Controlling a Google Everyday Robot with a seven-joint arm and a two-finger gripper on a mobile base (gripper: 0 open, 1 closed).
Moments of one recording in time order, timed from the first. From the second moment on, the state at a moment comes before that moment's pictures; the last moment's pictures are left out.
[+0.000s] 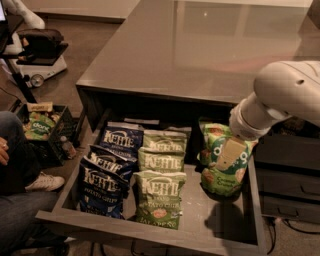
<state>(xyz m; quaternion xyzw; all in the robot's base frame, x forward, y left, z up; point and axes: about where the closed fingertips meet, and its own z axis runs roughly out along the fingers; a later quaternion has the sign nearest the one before) 0.535 -0.210 0.754 -0.54 0.82 -0.02 0.18</state>
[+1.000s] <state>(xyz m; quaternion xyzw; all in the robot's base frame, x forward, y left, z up) 0.571 -0.203 0.714 -0.55 0.82 0.00 0.16</state>
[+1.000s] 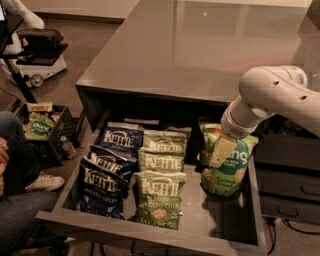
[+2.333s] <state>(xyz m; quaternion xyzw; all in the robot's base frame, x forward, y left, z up) 0.570 -0.197 0.702 -0.56 0.82 0.01 0.15</state>
